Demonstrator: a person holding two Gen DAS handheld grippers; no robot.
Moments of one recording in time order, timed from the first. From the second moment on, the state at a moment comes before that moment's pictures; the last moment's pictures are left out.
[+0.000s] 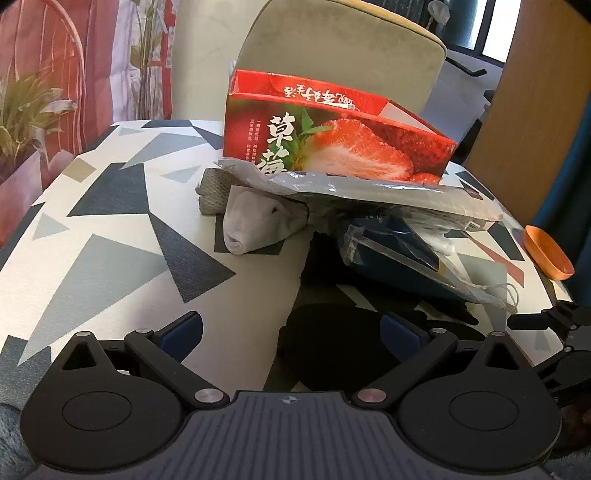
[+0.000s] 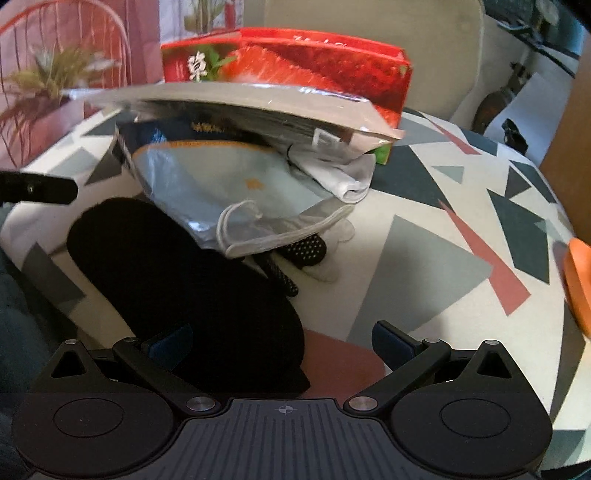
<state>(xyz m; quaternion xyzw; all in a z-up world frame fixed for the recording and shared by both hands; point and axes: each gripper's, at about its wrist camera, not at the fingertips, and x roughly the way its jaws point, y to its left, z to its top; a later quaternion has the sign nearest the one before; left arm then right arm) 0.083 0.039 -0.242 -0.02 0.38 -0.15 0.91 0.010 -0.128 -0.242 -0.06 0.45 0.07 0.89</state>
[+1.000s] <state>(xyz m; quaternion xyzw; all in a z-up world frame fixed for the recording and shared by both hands) 0.091 0.002 -0.273 0.04 0.43 -0.22 0.87 0.015 -0.146 -0.242 -0.02 0.45 0.02 0.89</state>
